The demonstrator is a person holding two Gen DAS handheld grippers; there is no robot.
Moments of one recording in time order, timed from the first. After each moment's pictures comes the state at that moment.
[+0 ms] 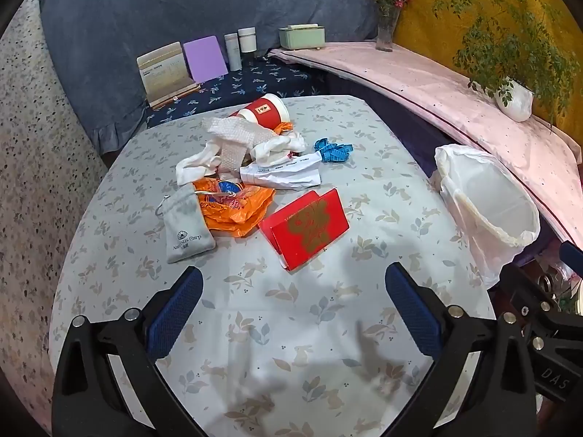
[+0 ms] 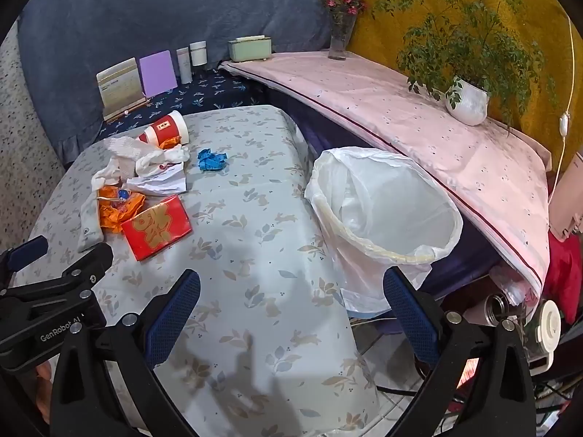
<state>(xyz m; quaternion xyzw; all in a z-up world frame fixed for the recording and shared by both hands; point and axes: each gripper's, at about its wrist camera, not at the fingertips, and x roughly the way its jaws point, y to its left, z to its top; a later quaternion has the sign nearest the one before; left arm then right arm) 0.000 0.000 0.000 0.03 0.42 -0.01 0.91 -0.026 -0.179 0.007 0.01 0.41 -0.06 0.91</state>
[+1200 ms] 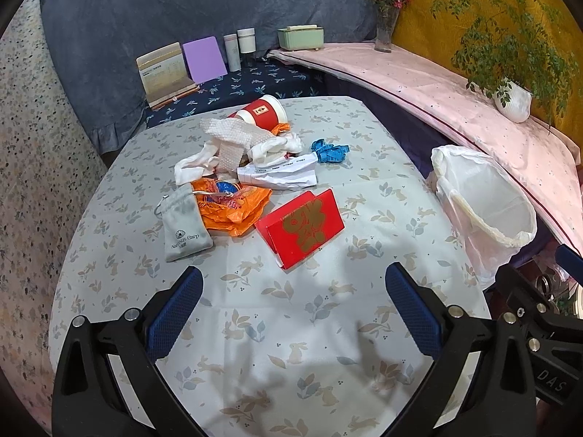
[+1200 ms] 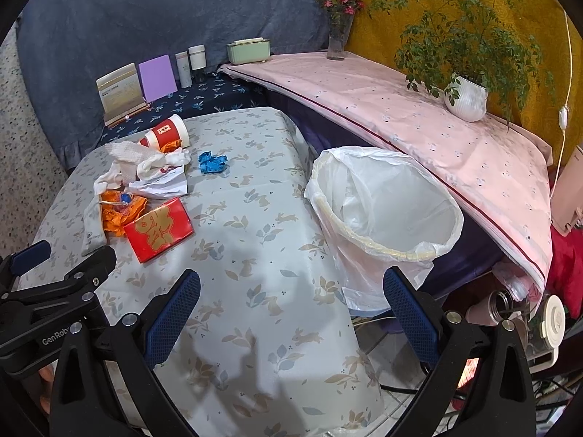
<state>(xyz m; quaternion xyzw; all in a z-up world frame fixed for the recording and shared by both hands) -0.002 -0.005 0.004 0.03 0.41 -0.01 0.91 -0.028 -0.180 0.010 0.02 0.41 -0.05 0.91</state>
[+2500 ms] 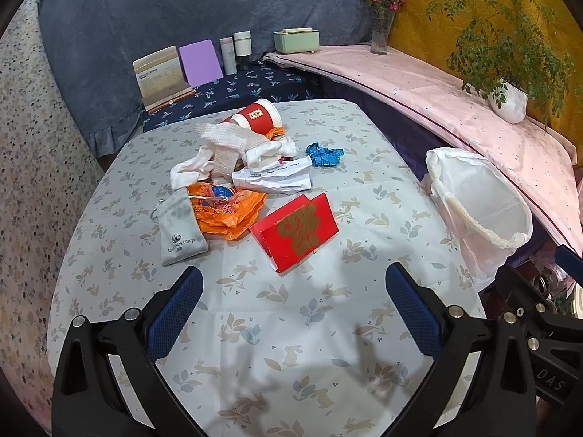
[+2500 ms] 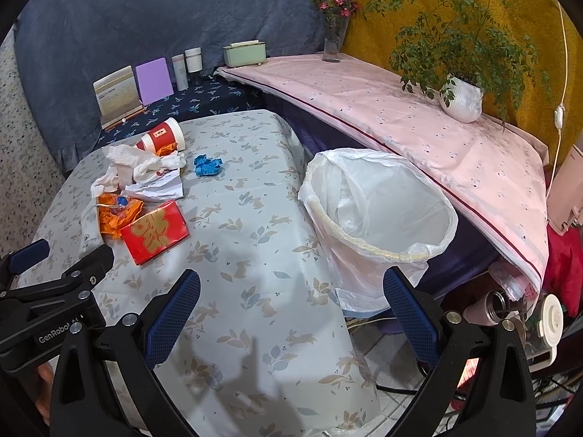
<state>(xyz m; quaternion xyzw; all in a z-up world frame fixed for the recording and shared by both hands) -0.003 -0.008 0.007 0.03 0.41 -0.02 0.91 -0.031 -0.185 0.010 0.02 0.40 -0.06 0.91</state>
